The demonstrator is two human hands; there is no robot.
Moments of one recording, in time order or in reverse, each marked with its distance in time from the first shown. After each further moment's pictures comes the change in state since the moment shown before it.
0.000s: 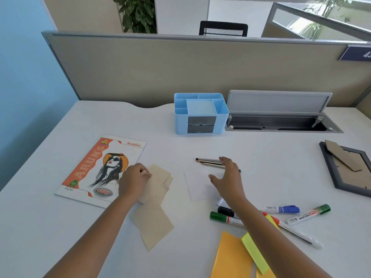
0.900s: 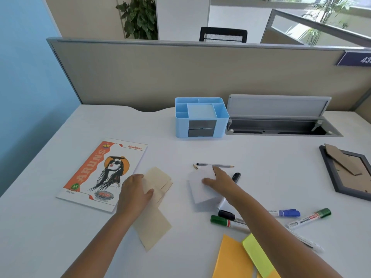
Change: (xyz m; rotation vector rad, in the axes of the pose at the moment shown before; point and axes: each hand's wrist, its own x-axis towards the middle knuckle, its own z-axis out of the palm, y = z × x) left_hand -0.026 -0.016 0.006 0.177 -0.033 0.104; right_hand 0.016 -0.013 0.003 0.055 -0.350 0.146
